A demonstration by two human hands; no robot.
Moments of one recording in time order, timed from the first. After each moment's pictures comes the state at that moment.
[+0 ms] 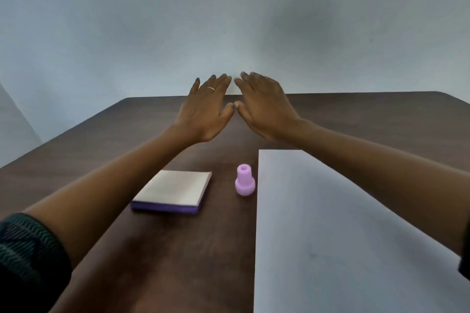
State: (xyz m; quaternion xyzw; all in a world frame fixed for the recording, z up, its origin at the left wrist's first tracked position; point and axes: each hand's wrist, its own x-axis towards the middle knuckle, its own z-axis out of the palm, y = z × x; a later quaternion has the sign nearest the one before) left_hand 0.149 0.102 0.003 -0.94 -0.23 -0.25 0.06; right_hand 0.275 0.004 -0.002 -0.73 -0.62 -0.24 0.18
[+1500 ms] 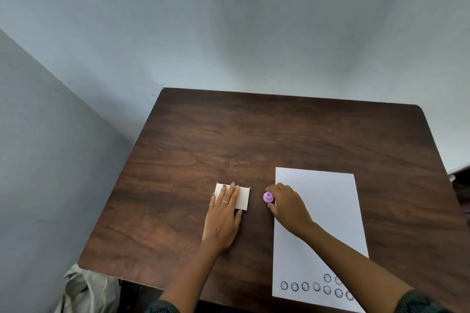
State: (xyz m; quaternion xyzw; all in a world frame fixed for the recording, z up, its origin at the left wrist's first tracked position) left_hand -0.006 -0.020 0.023 -0.90 -0.37 0.03 -0.21; right_hand 0.165 -0.112 0.043 -0.83 -0.47 0.23 0.18
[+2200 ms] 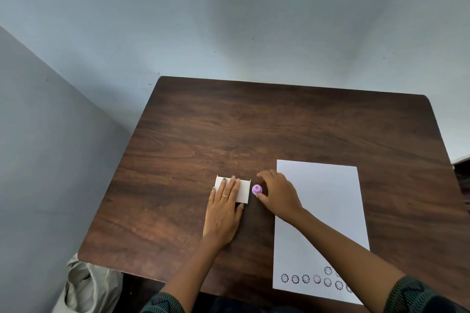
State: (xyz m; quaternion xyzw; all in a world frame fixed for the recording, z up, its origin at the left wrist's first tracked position) left_hand -0.006 -0.022 0.014 -0.91 -0.37 0.03 -0.19; right_hand 0.157 -0.087 0.045 -0.83 -0.48 0.21 0.20
